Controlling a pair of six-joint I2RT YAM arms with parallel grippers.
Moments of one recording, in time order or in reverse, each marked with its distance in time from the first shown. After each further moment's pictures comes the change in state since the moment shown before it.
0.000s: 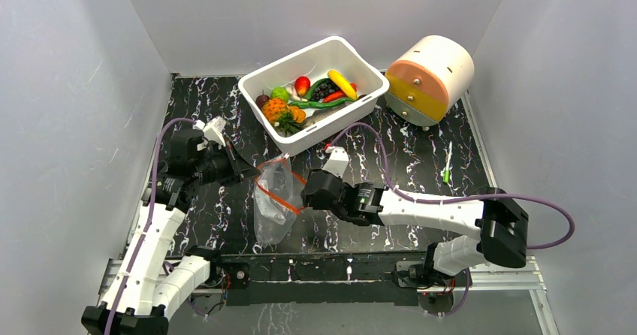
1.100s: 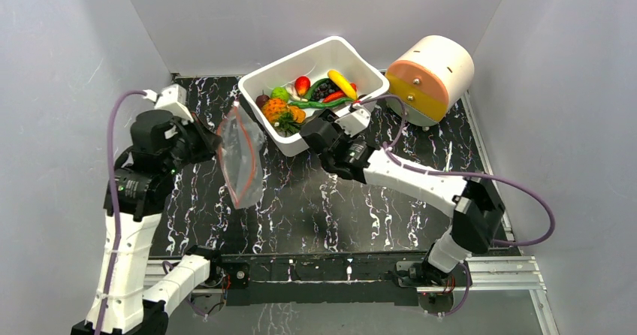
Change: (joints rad) left arm -0.016 0.033 0.389 -0.175 -0.400 0.131; right arm -0.225 0.166 0.331 -0.052 0.285 0.270
